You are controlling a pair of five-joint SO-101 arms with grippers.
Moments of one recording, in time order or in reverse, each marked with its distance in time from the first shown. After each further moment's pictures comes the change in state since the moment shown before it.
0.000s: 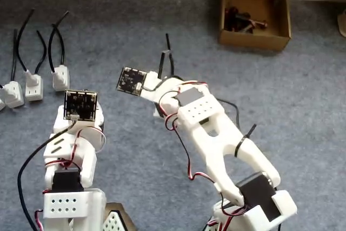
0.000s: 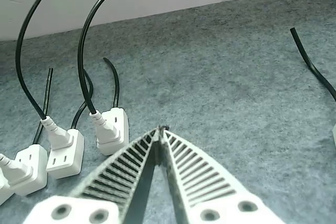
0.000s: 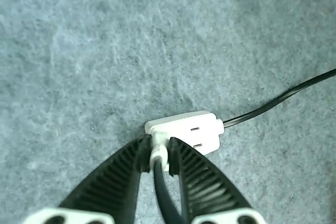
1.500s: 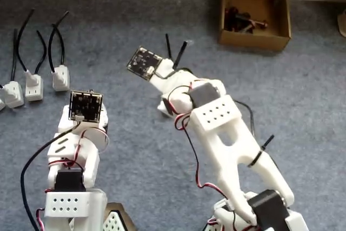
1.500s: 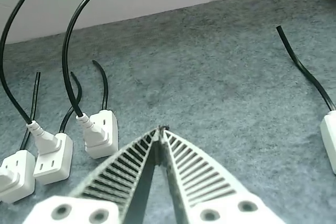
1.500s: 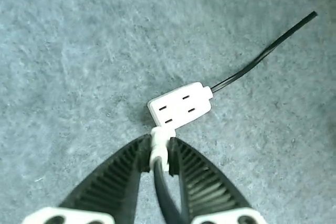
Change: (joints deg) left arm 2.4 0.0 1.6 -1.5 0.0; right arm 2.0 -11.3 -5.5 17.0 -13.4
